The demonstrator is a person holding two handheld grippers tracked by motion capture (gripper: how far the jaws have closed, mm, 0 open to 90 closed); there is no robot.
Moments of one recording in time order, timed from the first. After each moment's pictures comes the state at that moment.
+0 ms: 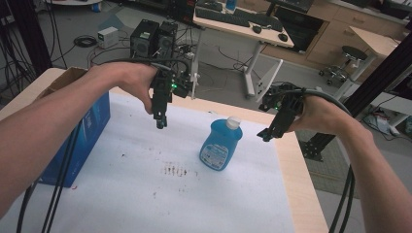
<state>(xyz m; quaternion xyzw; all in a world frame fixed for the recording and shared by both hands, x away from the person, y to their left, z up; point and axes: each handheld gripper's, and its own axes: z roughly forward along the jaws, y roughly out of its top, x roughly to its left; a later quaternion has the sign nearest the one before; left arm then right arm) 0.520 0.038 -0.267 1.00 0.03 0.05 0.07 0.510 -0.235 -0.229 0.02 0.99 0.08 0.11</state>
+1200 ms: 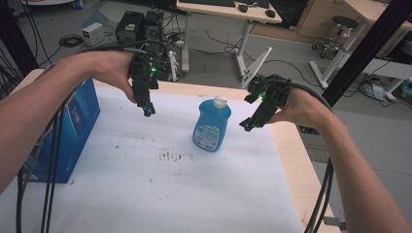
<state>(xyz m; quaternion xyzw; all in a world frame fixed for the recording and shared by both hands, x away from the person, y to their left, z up) 0.508 0.040 -0.259 0.99 0.04 0.05 0.10 0.486 -0.250 -0.263 0.11 0.98 0.17 0.10</state>
